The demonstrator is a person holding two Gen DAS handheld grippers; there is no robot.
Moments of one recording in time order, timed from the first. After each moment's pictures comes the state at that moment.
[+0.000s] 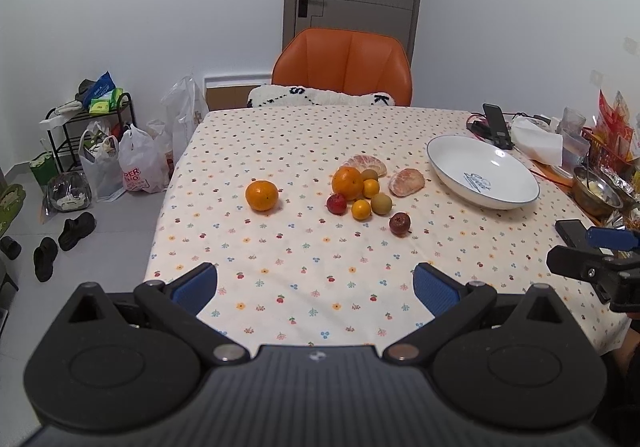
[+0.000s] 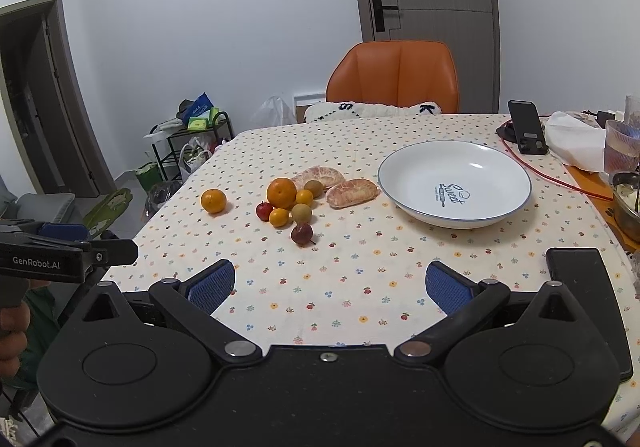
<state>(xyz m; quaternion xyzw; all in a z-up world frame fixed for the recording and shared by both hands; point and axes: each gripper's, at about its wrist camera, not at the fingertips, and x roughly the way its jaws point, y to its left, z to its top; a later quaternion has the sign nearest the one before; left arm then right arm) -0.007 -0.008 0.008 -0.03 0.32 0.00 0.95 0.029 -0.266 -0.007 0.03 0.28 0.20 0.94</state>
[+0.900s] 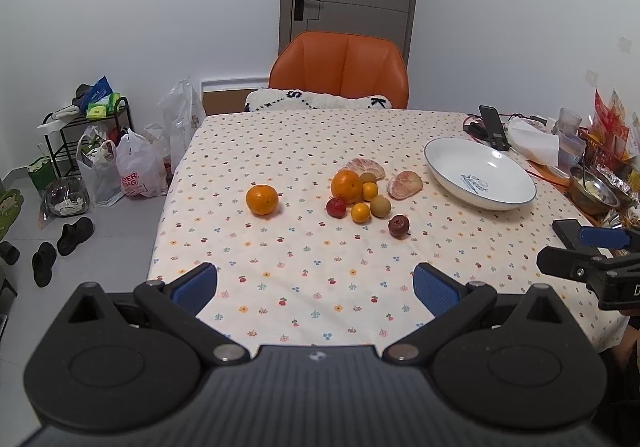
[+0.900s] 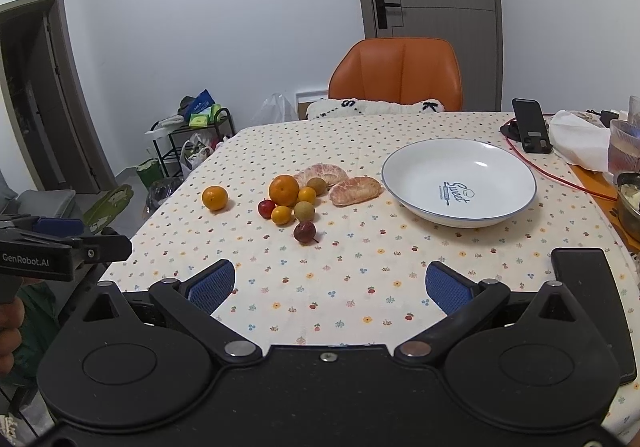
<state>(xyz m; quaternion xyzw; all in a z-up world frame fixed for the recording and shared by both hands) -0.009 -0.004 0.012 -0.02 0.31 0.00 0.95 0.030 -0.260 -0.010 0.02 0.28 0.20 0.94</state>
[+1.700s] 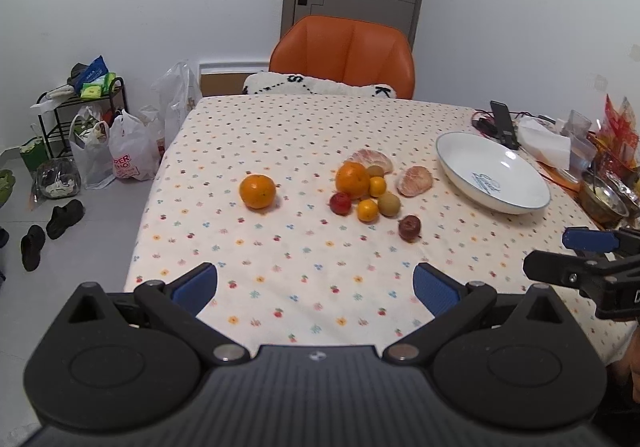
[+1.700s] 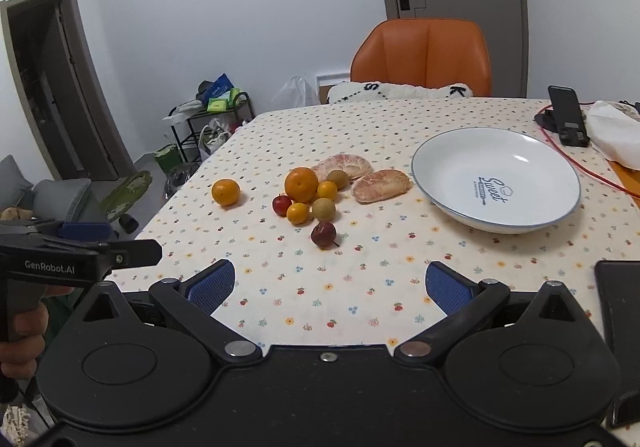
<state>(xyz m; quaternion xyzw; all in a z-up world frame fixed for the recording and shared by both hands) 0.028 0.004 -0.009 -0.05 0.33 -0.01 0.94 0.072 -0.242 -0.021 0.02 0.31 0.24 0.92</state>
